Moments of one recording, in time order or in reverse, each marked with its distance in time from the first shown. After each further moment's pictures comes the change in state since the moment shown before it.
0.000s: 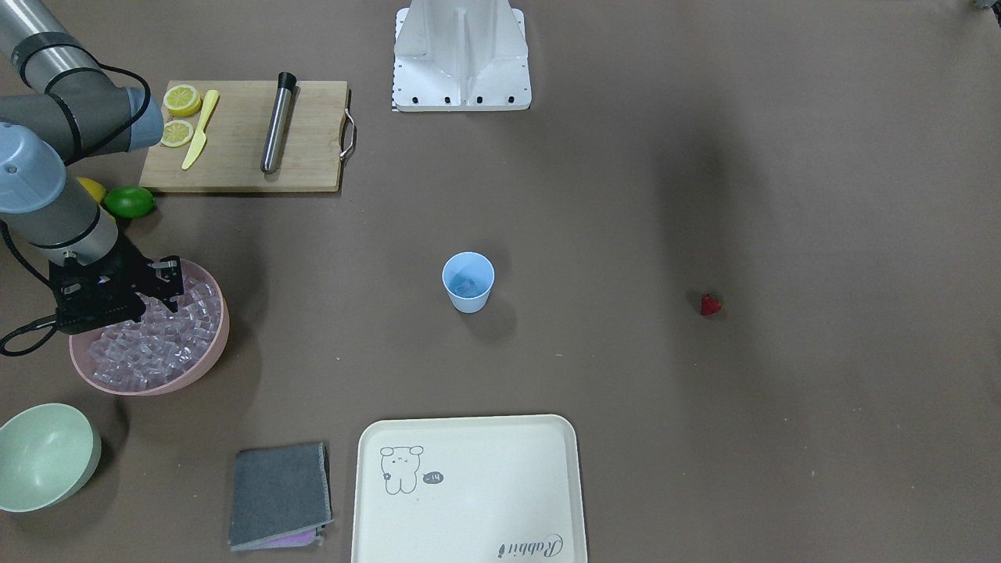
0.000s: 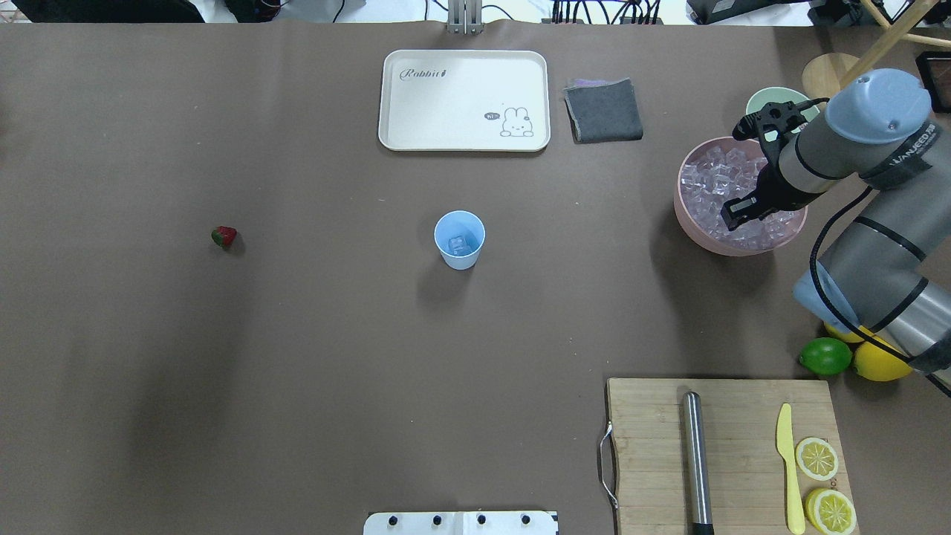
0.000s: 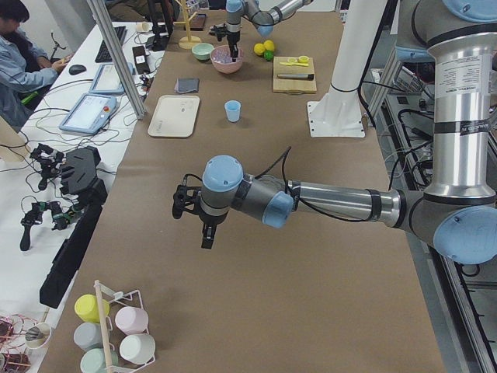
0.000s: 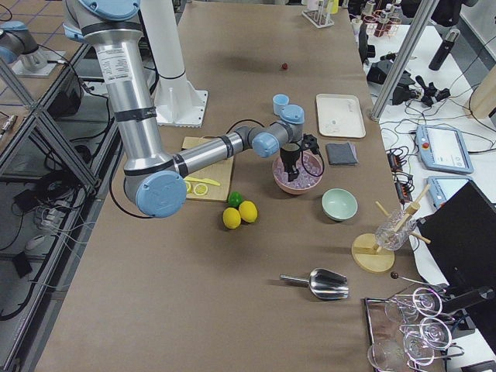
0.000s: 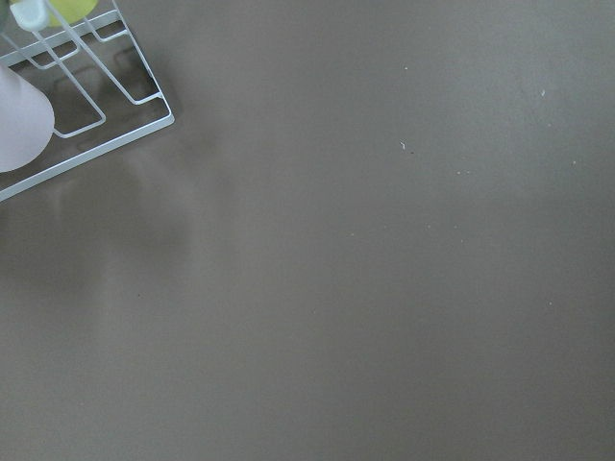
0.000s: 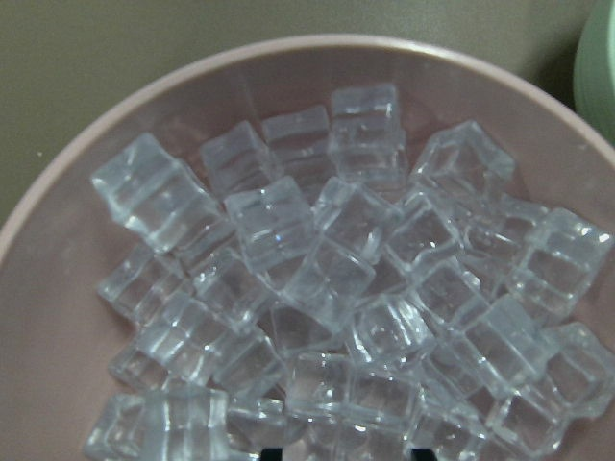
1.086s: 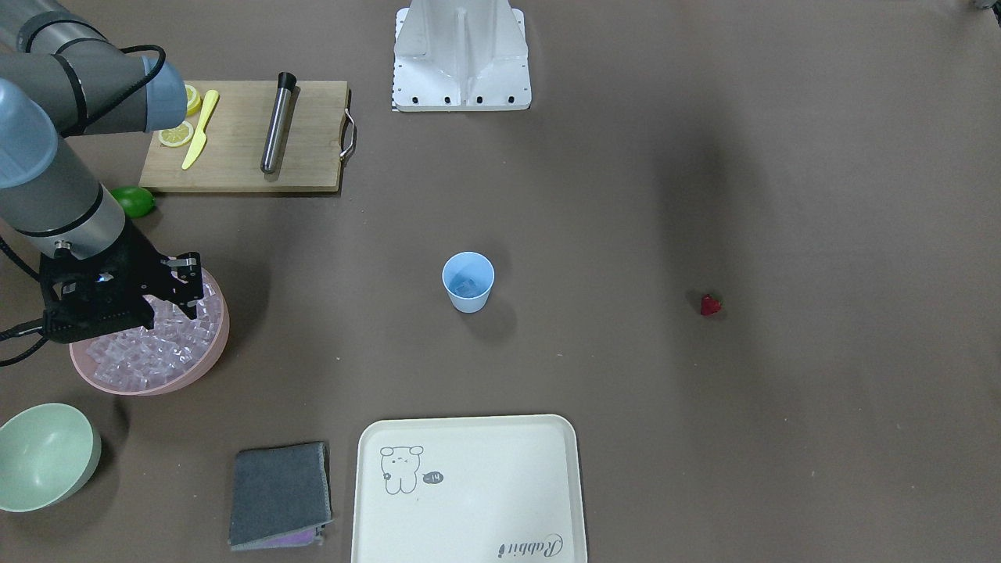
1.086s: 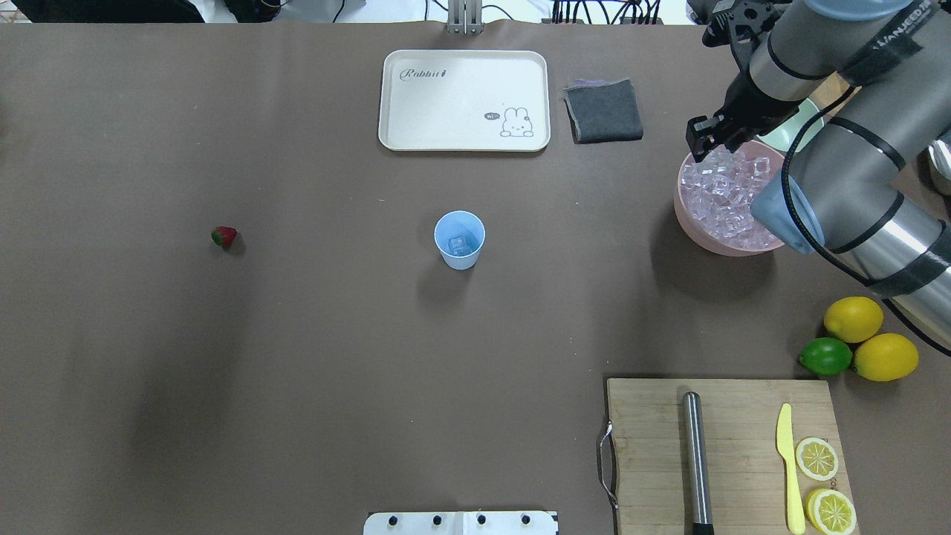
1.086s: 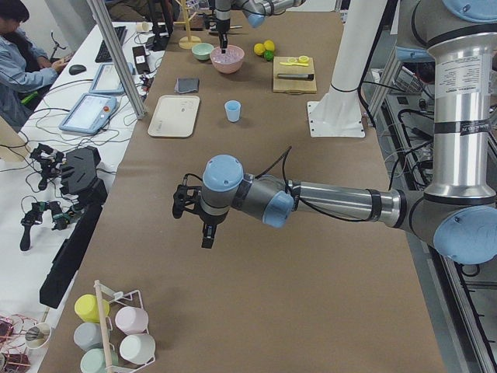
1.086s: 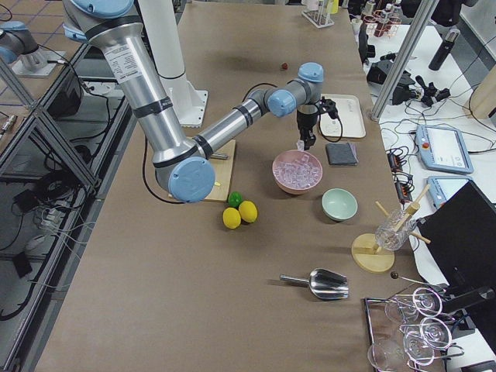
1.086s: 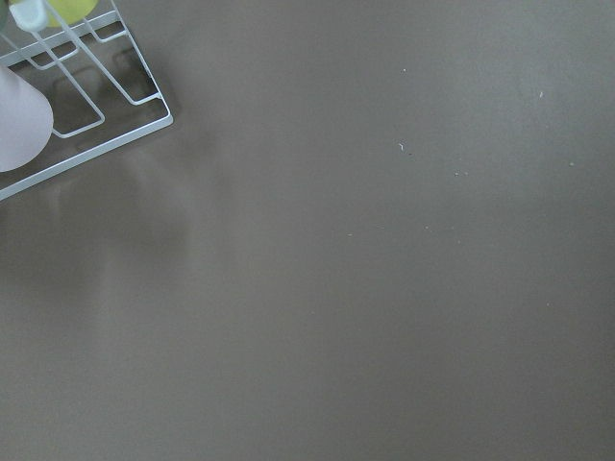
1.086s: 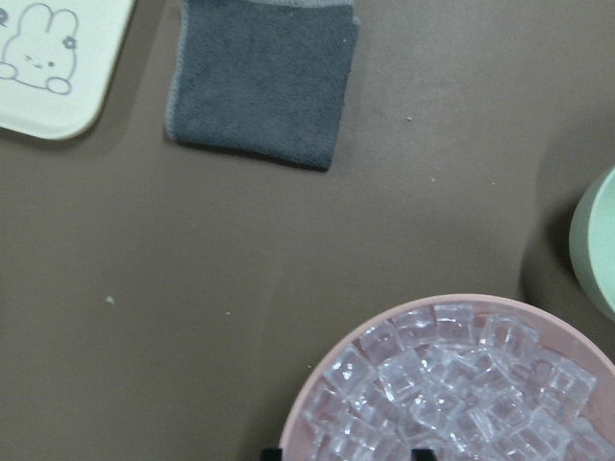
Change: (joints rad) left arm 0.000 0.000 -0.001 0.000 -0.001 -0.003; right arm 0.069 0.260 0.066 -0.323 0.042 0.019
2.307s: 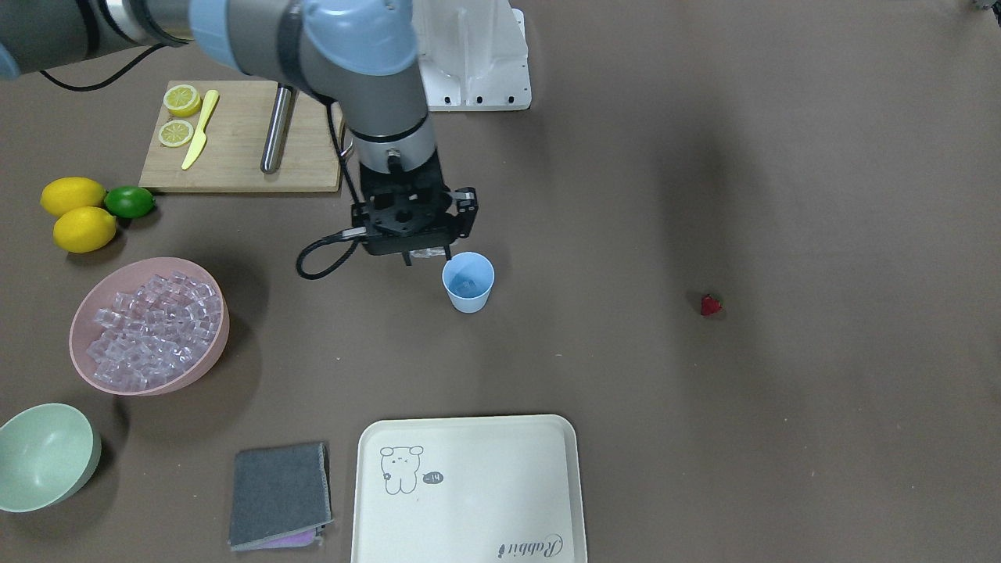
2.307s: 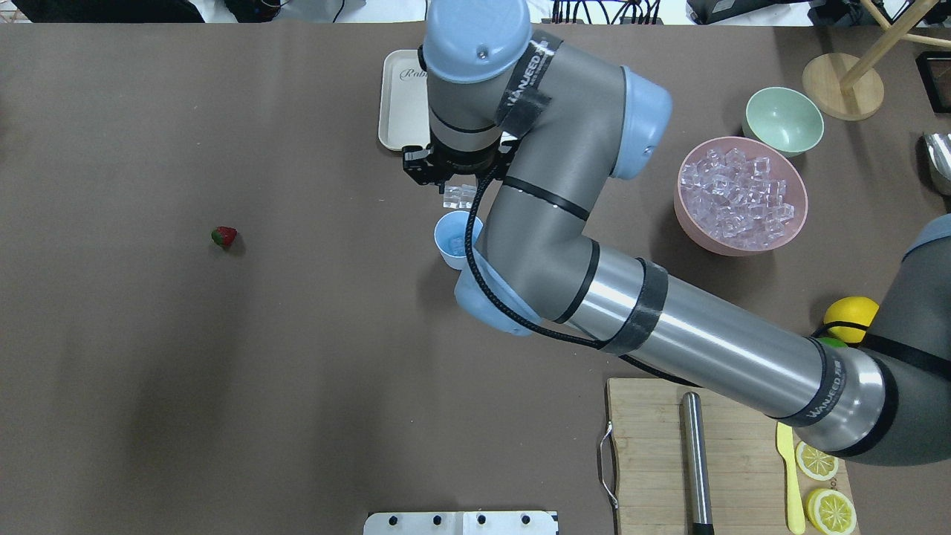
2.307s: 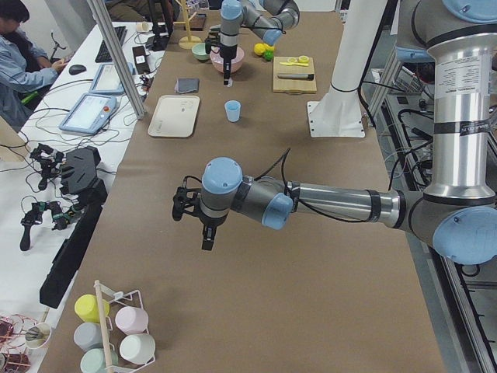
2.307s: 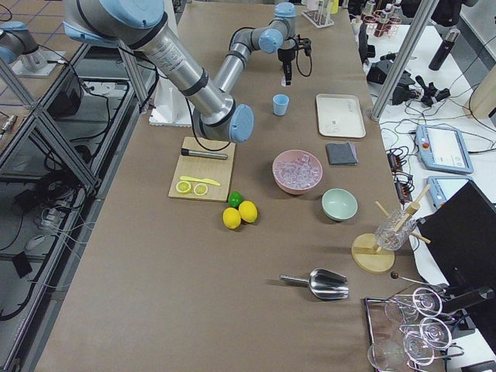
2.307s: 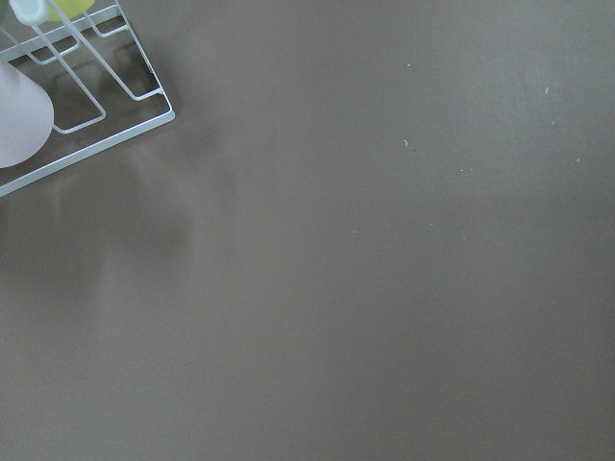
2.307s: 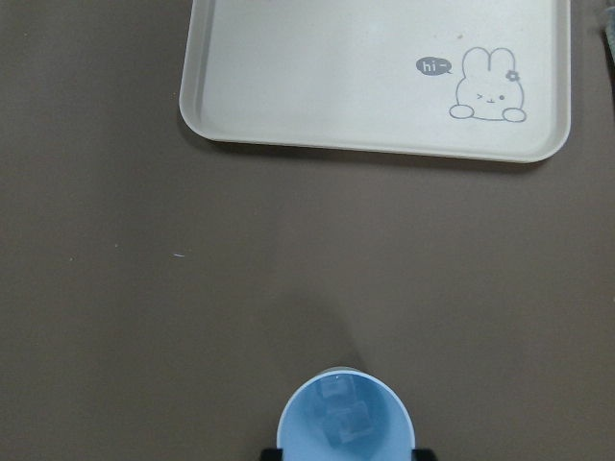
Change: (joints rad) left arm 0.002 -0.001 0.017 0.000 0.000 0.010; right arm -0.363 0.484 -0.215 -0.038 -0.242 0.524
